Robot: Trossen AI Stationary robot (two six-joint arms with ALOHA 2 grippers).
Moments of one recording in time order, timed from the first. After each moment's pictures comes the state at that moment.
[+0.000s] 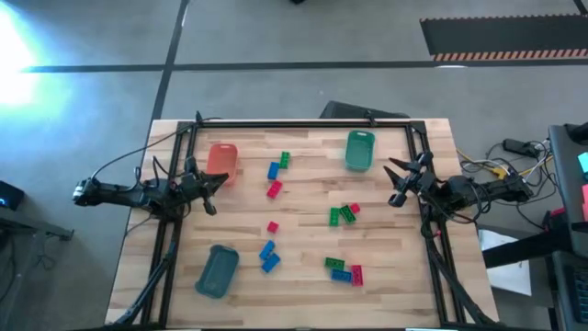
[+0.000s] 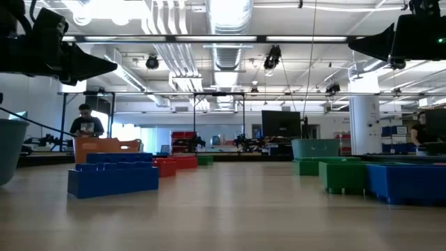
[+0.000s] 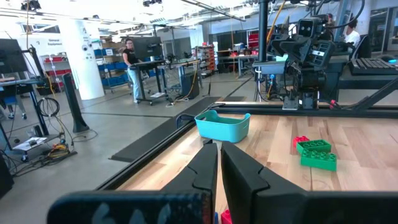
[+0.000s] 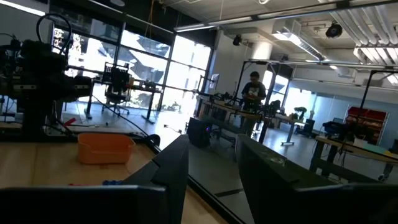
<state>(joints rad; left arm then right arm) -0.14 0.06 0.01 0.10 -0.58 0.14 0.19 0.06 0.01 0.35 0.71 -0.46</state>
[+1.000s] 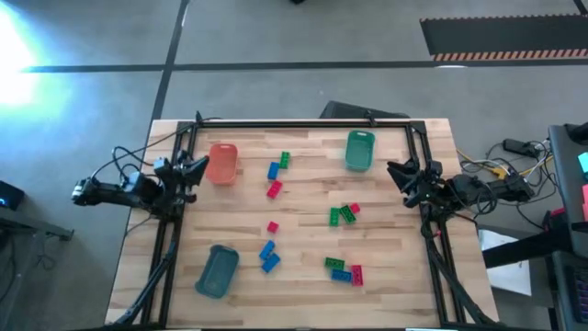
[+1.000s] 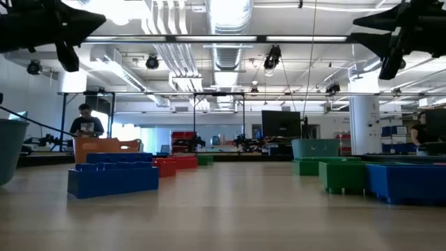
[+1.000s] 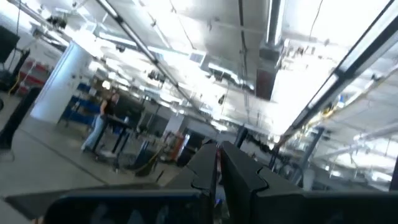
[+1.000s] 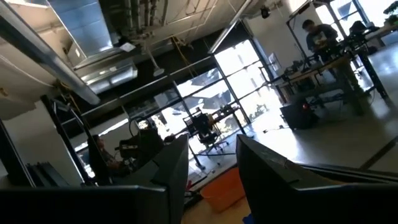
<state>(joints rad) -0.14 0.08 0.01 0.63 -0.57 -0.13 0.19 0.08 0.02 0.46 0.57 0.28</state>
